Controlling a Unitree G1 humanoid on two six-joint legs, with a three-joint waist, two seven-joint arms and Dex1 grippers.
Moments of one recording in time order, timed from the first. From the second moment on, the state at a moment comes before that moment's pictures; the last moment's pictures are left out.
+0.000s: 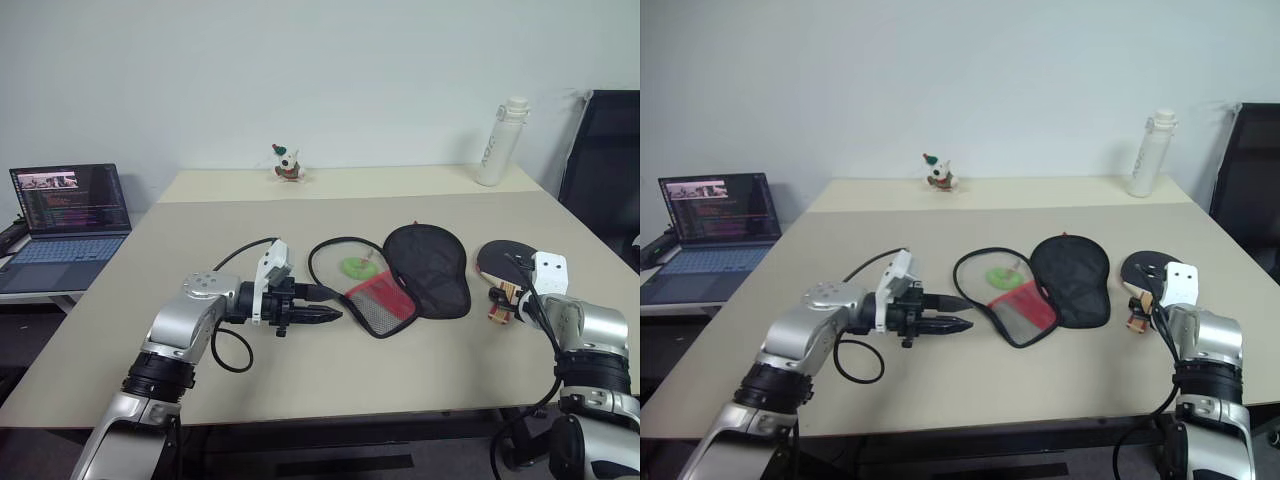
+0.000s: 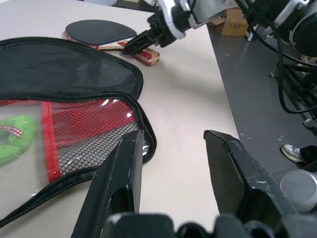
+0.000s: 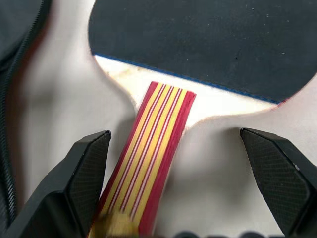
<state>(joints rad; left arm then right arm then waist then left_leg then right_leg) -0.68 0.58 -0.12 0.16 -0.42 0.44 -1.32 -0.75 -0.45 -0.40 0.45 0.13 0.92 0.12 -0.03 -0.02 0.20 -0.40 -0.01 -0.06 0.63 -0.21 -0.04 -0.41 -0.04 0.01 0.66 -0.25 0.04</state>
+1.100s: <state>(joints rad) -0.64 0.60 -0.11 0.12 -0.42 0.45 -1.28 -0.91 -0.38 -0.40 0.28 0.28 0.94 0.00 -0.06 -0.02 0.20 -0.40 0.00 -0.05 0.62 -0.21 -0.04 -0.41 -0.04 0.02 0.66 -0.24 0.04</state>
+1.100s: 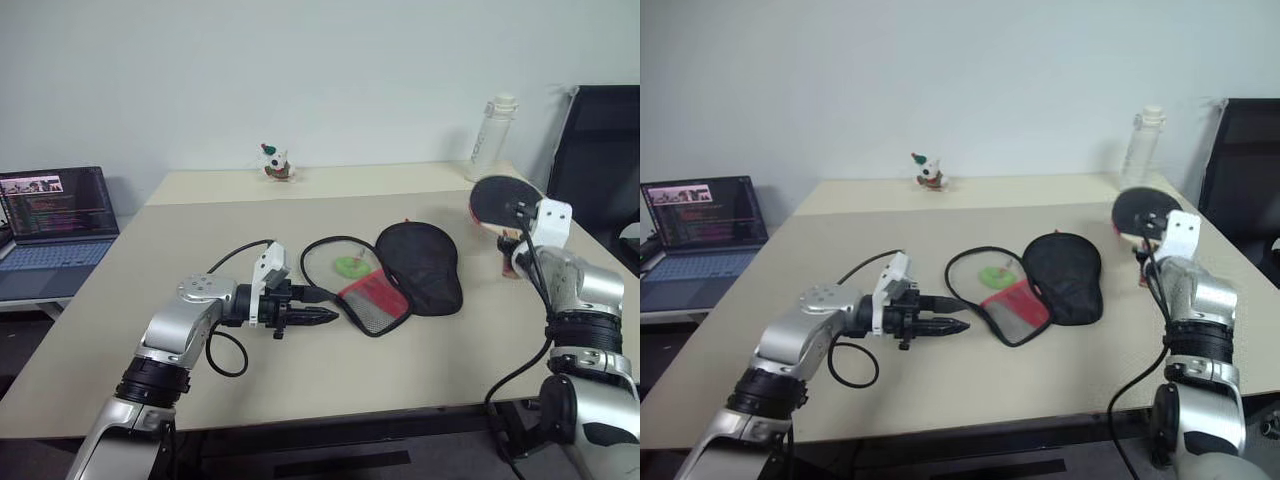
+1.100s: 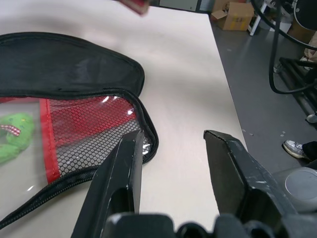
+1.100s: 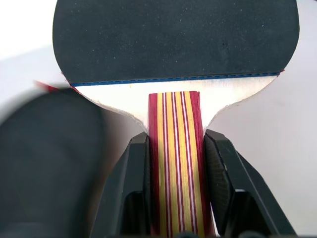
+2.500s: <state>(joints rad) -0.73 0.55 -0.07 0.24 -0.39 0.38 -1.14 -0.90 -0.31 -0.08 0.57 0.14 0.79 0.22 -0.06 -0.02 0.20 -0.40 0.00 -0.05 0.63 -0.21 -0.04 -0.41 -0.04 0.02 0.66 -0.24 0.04</state>
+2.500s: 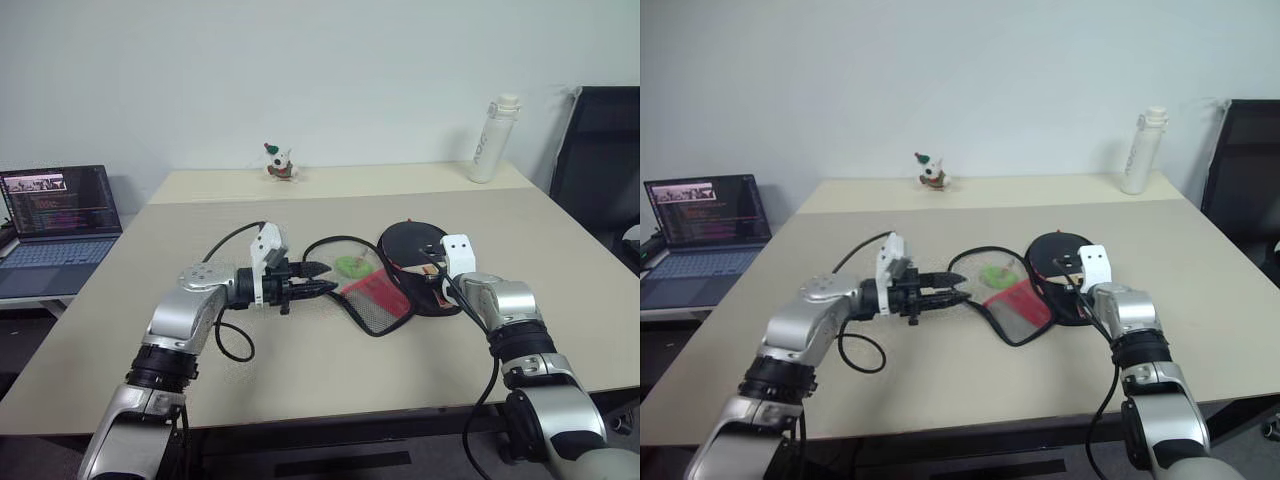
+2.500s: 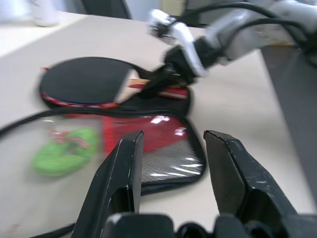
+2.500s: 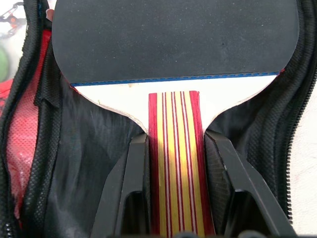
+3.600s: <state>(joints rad) -0.73 0.55 -0.07 0.38 -0.27 0.26 -1.03 -0.69 -0.41 -0.02 0.01 0.20 0.93 0.39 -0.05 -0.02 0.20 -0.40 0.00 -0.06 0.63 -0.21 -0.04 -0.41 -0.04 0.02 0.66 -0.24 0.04</state>
